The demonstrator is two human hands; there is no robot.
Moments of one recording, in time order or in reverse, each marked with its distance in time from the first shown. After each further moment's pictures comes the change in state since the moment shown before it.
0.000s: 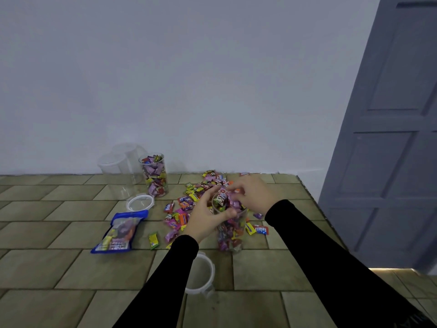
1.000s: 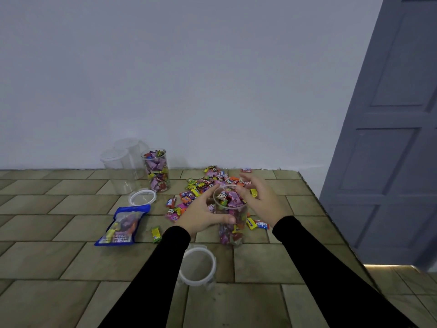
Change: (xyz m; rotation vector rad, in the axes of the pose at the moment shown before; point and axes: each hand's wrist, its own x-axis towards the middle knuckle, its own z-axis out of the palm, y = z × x) left_hand 0.000 0.000 -0.020 0.089 -0.173 -0.094; right_hand -0.032 0.022 0.031 0.401 0.278 0.057
